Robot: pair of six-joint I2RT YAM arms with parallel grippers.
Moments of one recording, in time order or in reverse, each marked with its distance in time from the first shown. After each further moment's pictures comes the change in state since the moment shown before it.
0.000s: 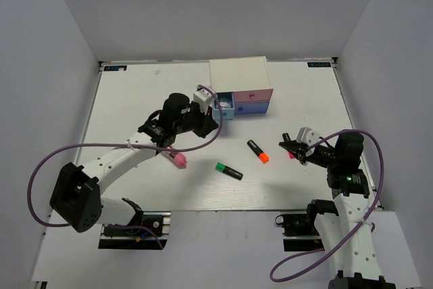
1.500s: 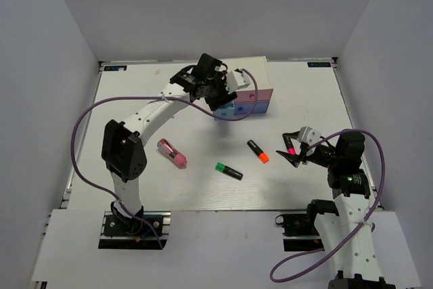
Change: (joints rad) left arm -0.002 0.566 0.841 -0.626 -0.135 0.699; right arm 0.000 -0.003 0.014 -0.003 0.003 0.008
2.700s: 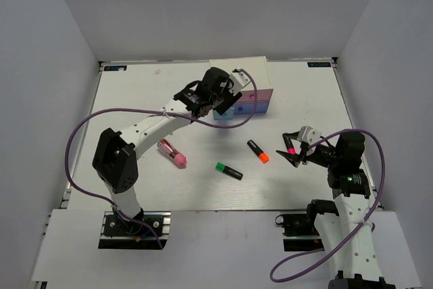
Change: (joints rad) left arm -0.113 -0.134 -0.254 0.301 -0.354 -0.283; right arm 0.000 0.000 0.000 0.001 0.001 0.014
